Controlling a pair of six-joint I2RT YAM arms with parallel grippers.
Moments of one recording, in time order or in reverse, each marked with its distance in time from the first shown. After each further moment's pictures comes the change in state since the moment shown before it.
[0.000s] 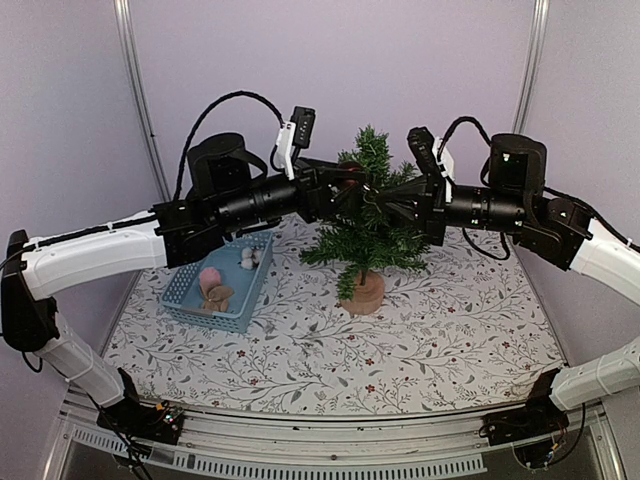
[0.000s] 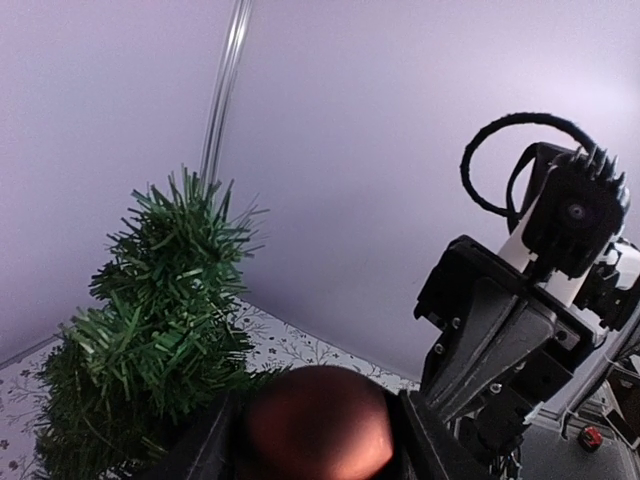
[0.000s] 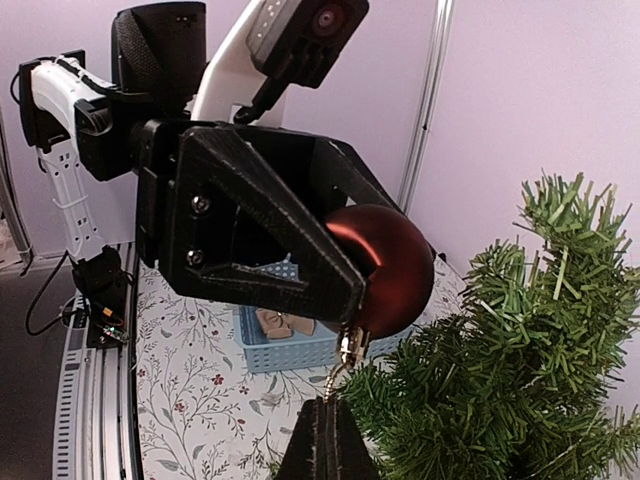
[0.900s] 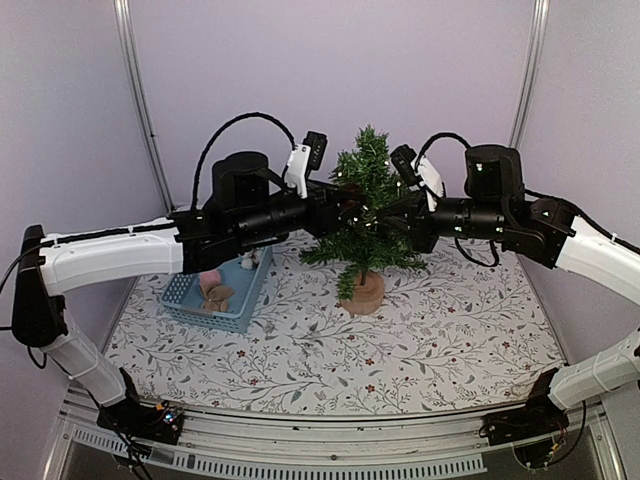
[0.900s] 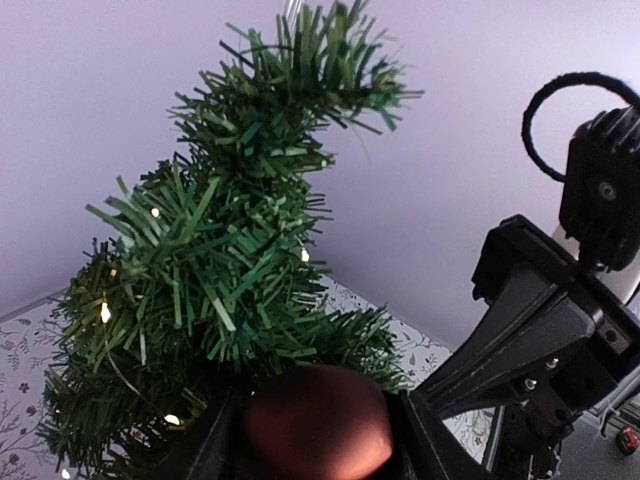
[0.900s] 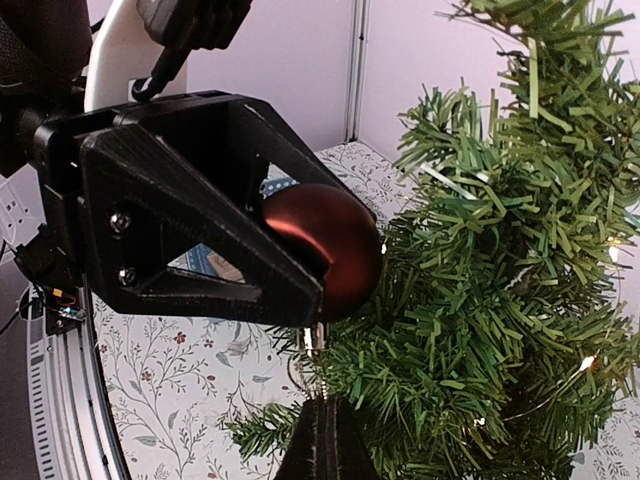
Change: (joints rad) left arm 0.000 0.058 -0.038 -0.034 -0.126 -0.003; right arm 0.000 0.062 -0.003 -0.106 0.185 0.077
